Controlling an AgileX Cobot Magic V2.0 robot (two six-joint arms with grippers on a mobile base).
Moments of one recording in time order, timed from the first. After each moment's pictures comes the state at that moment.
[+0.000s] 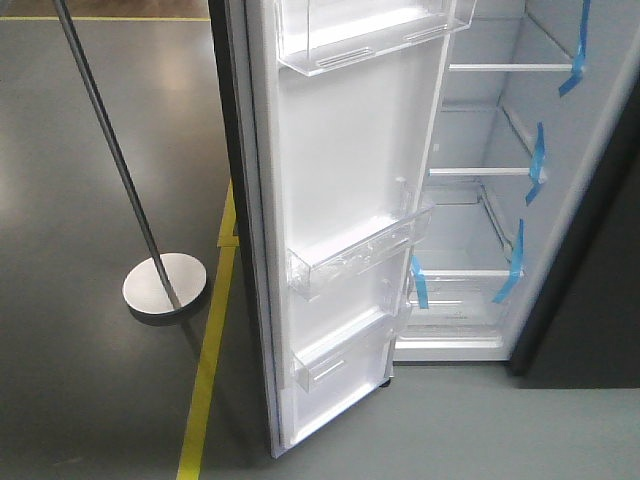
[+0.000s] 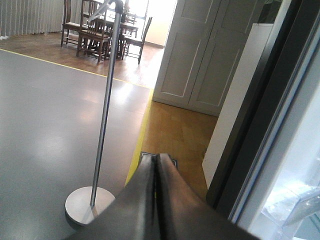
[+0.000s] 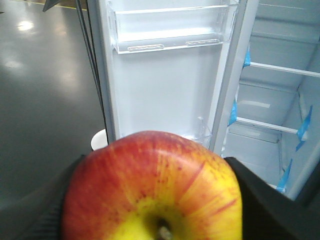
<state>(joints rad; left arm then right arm) 0.09 0.01 0.02 0.12 0.09 -0.45 0.00 0.63 -1.27 0.36 1.08 -0.28</state>
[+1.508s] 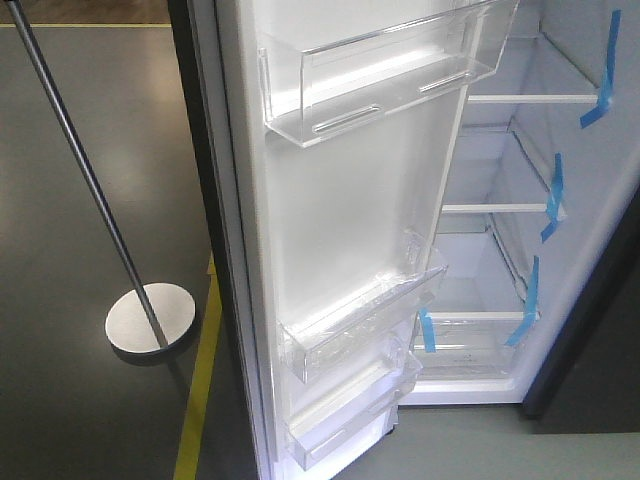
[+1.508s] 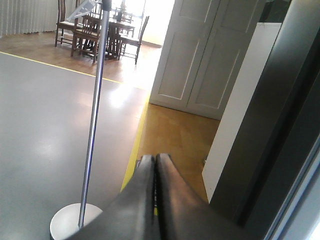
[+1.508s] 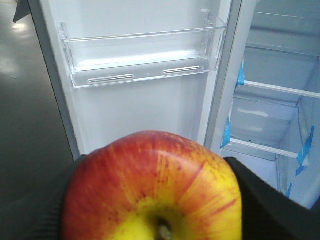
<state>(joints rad) 0.09 0.01 0.02 0.12 0.09 -0.45 0.00 0.63 -1.27 0.36 1.08 -0.28</state>
